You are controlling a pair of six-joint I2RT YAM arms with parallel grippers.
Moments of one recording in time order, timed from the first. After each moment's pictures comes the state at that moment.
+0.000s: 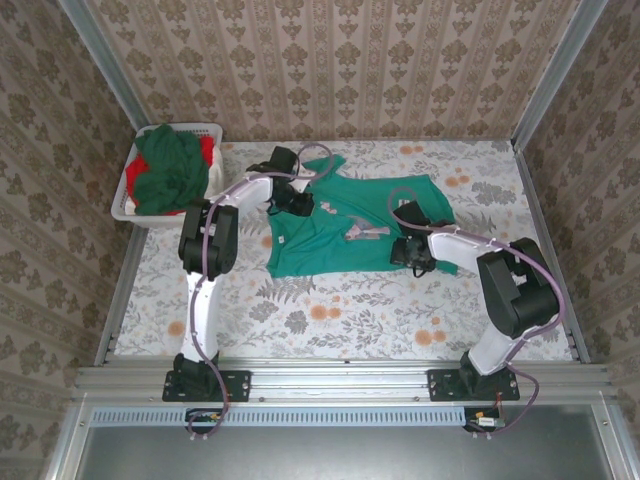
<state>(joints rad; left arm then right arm) -0.40 2.28 1.80 -0.66 0.35 0.09 0.34 1.68 0.92 -0.51 0.15 0.58</state>
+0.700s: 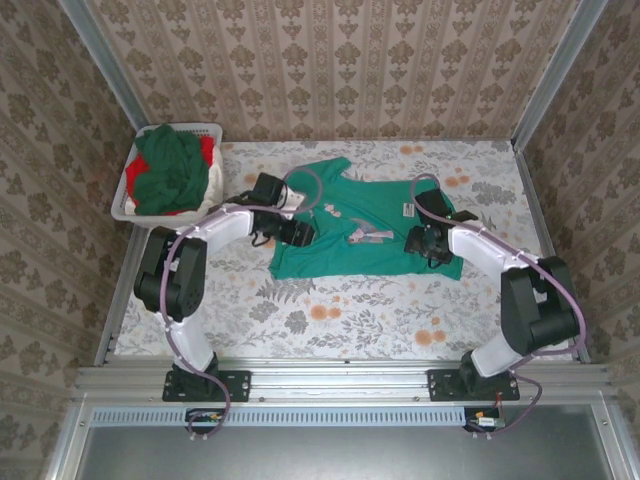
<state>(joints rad) -0.44 1.82 1.17 -0.46 0.34 0.01 0.22 1.57 0.98 -0.64 0.16 0.58</state>
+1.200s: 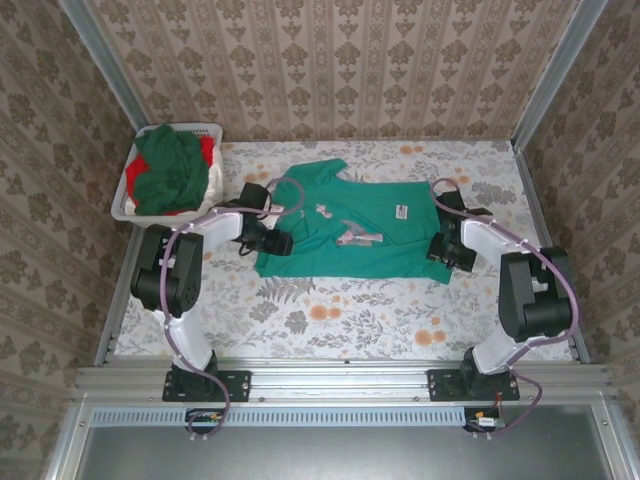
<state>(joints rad) -0.34 1.83 1.12 -0.54 0.23 -0.01 0.08 1.60 0.97 -0.75 0.19 0.52</state>
